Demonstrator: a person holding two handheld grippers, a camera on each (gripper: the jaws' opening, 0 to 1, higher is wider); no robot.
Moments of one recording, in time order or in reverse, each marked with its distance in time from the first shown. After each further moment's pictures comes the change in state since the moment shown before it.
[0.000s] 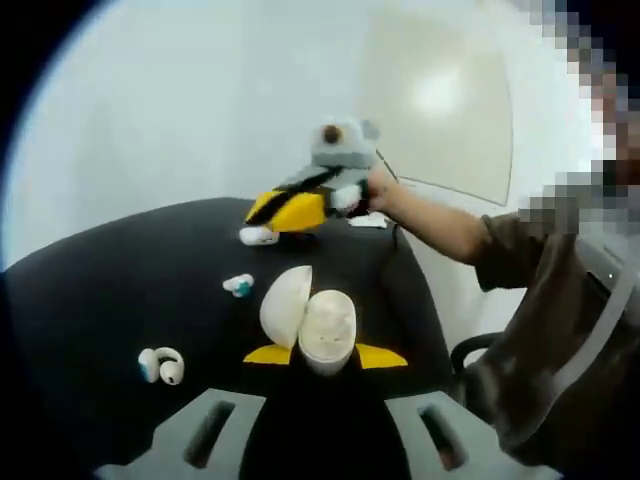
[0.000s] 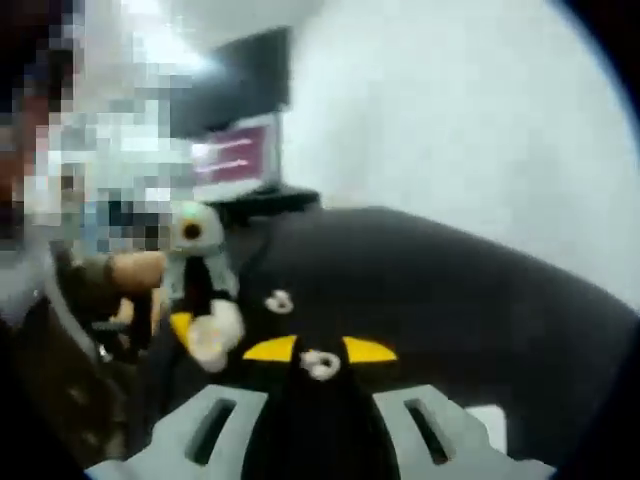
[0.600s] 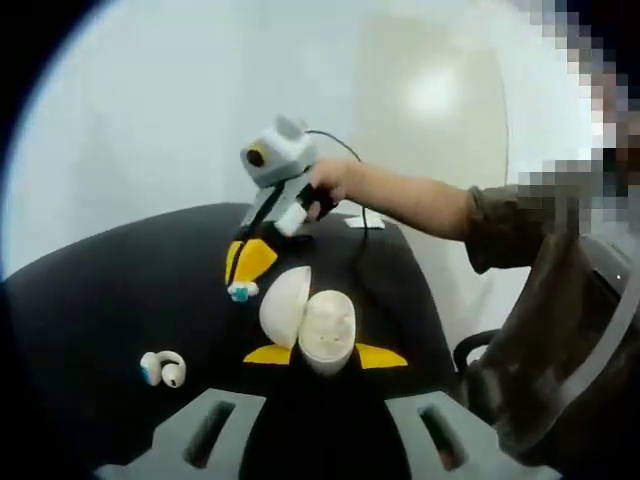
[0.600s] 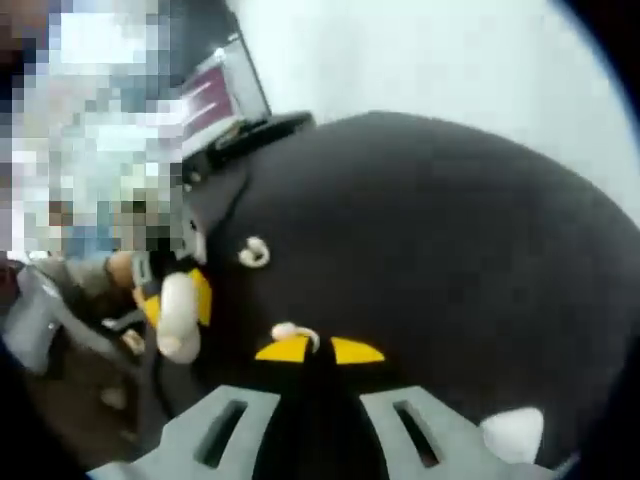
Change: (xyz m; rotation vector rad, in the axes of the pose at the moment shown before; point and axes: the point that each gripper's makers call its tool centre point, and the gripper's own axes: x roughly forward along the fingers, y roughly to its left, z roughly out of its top) left arm 0.001 0.000 0.001 0.028 -0.013 -0.003; right arm 0.033 0.016 -0.040 0.020 0.324 0.092
